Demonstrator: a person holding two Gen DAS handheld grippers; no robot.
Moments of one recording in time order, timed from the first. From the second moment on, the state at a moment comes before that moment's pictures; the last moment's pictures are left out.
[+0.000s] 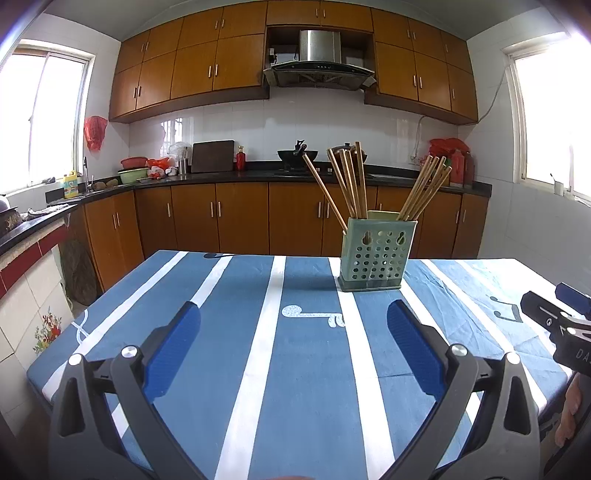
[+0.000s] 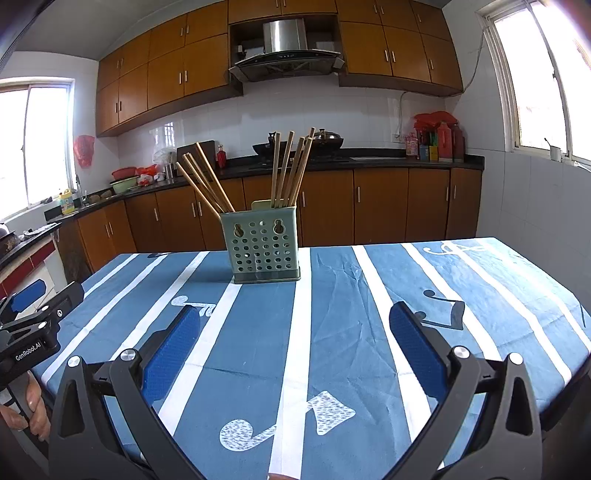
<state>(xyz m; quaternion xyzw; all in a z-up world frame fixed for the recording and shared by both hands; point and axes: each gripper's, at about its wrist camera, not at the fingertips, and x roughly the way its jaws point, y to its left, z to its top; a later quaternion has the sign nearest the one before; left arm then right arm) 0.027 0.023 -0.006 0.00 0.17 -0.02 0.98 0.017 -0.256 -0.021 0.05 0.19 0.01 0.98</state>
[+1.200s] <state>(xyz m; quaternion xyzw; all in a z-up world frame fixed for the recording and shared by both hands) 0.023 0.017 -0.010 0.01 0.18 -0.03 0.98 0.016 -0.257 -0.024 0.05 0.19 0.02 0.98</state>
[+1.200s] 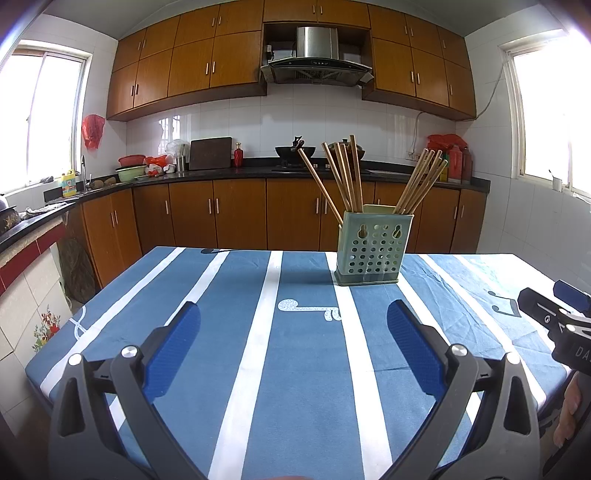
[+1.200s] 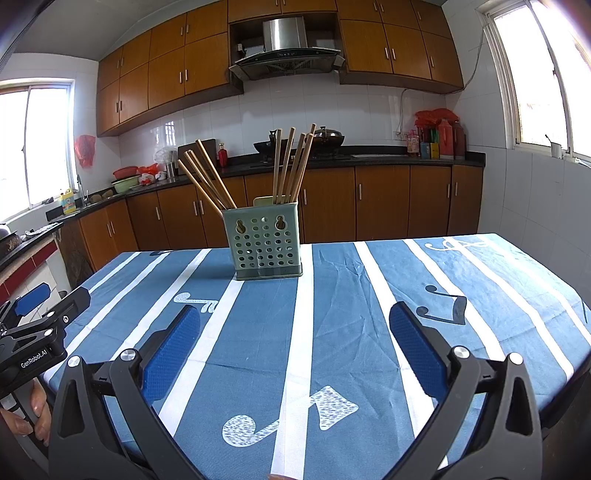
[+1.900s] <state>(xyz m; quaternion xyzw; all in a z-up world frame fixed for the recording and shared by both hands) 0.025 0.014 -0.013 0.00 0.18 -0.03 0.98 0.017 -0.257 -0.025 0.05 0.19 0.01 0.98</state>
